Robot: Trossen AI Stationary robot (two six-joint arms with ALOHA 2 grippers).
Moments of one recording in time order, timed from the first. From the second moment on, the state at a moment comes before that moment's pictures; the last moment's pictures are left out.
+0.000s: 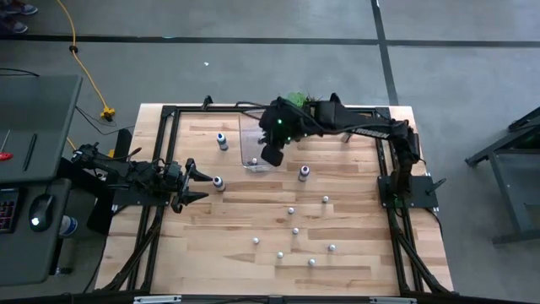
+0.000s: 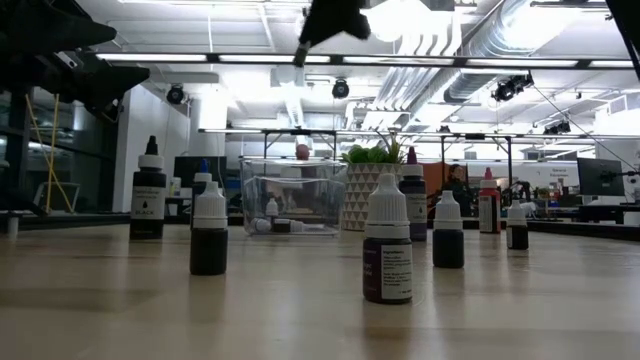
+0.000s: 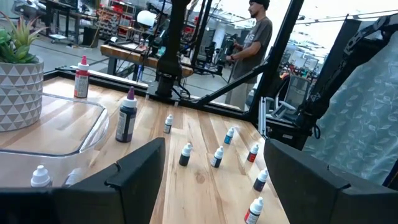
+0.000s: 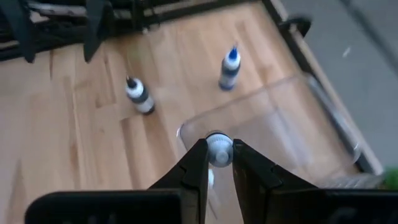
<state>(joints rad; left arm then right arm) -0.37 0.01 0.01 0.05 -0.27 -0.27 -0.16 1.89 2.06 -0.99 0.07 0.16</state>
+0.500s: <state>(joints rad) -0.37 0.01 0.01 0.05 -0.27 -0.27 -0.33 2.10 2.06 -0.99 -0.11 0.09</state>
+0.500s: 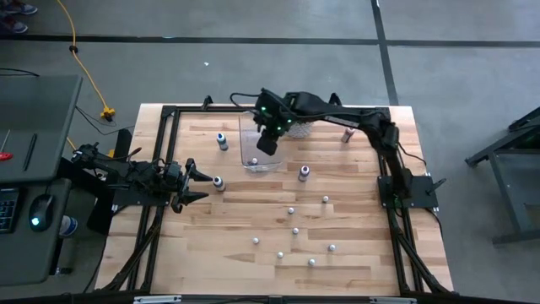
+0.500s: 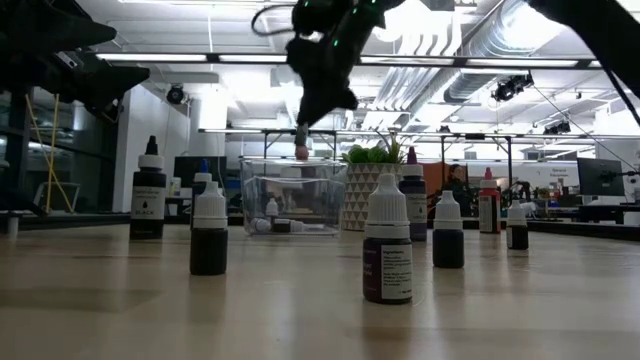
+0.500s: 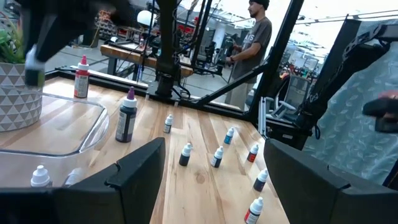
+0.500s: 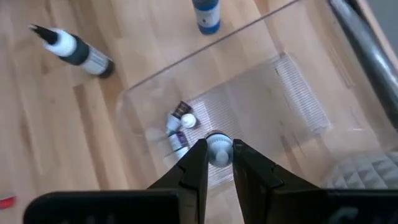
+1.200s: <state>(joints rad) -0.37 0.01 0.01 0.05 -0.27 -0.27 -0.32 2.32 2.06 -0.97 -0.12 0.05</state>
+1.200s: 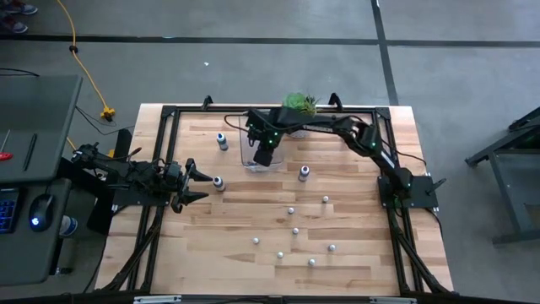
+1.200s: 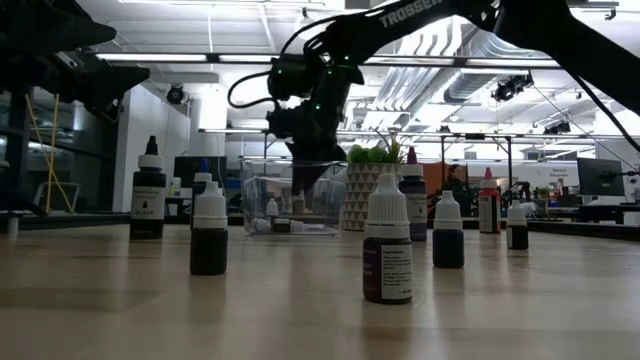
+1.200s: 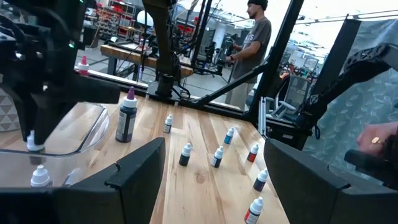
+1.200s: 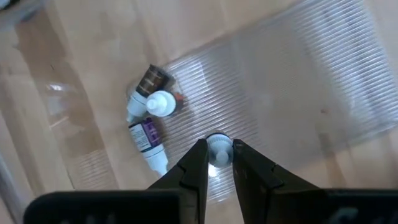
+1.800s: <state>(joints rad) -0.37 0.01 0.01 0.05 -0.27 -0.27 -0.27 2.33 2.02 -0.89 -0.12 -0.11</state>
